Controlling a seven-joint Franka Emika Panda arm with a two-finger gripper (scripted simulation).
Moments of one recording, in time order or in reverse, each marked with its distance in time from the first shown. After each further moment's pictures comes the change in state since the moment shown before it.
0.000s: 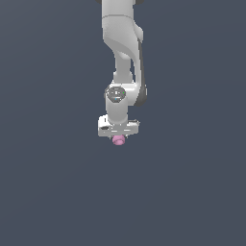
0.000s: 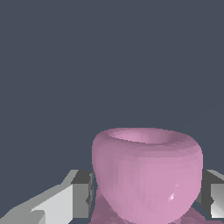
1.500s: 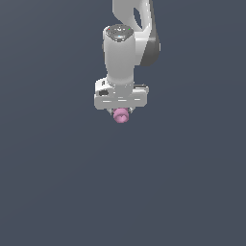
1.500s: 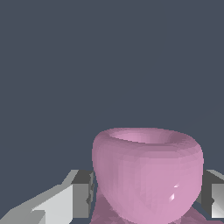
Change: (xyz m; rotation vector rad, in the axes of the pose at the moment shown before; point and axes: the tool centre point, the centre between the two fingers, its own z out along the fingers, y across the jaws) arm -0.009 -0.016 -0.180 0.000 0.000 -0.001
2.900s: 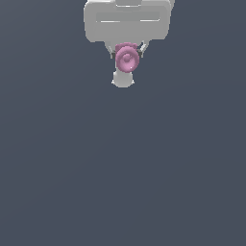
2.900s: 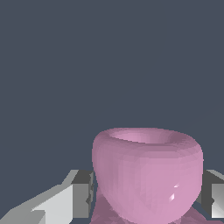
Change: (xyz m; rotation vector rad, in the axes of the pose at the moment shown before) arm -0.003 -0.019 -0.229 0.000 0.000 0.000
